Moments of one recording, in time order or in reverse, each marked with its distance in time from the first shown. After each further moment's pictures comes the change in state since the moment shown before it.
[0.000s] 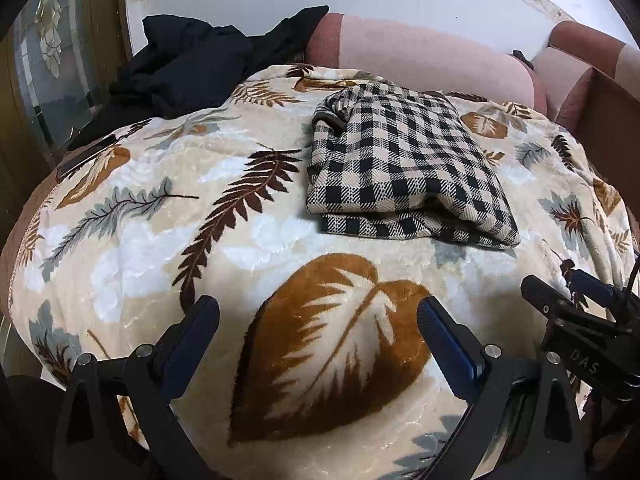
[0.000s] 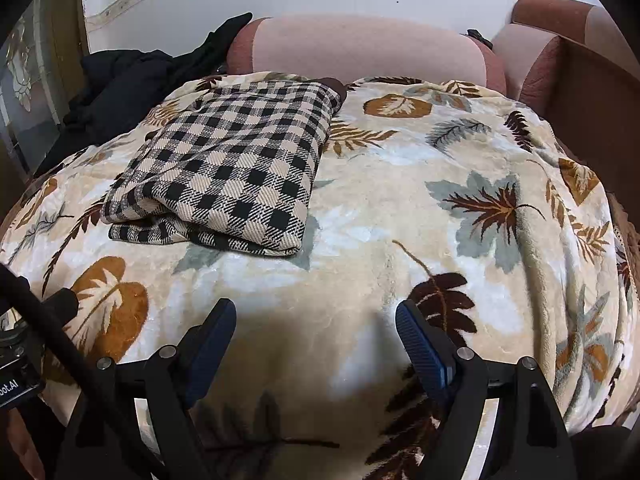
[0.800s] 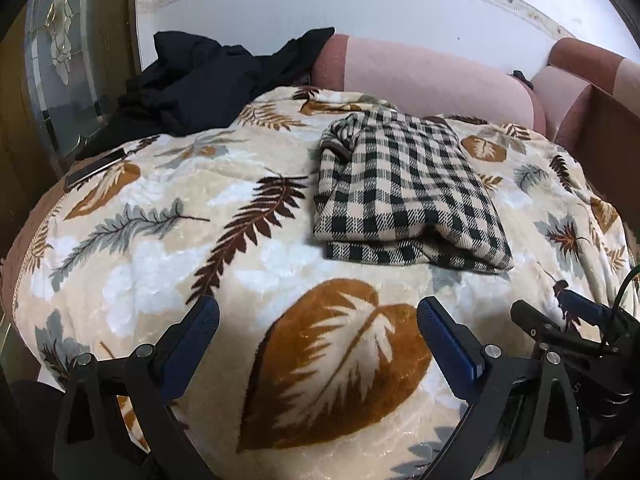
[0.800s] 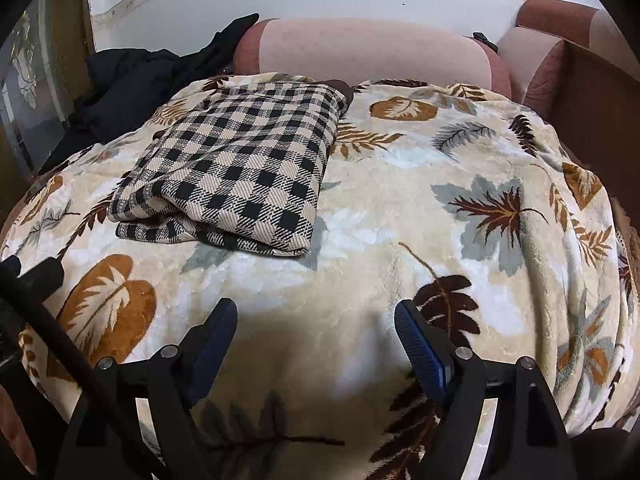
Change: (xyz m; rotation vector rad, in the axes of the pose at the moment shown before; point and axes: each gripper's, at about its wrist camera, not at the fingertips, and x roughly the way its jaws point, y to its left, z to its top) left arm -0.015 0.004 0.007 -0.023 -0.068 0.006; right arm -0.002 0.007 0.000 -0.014 0.002 0.009
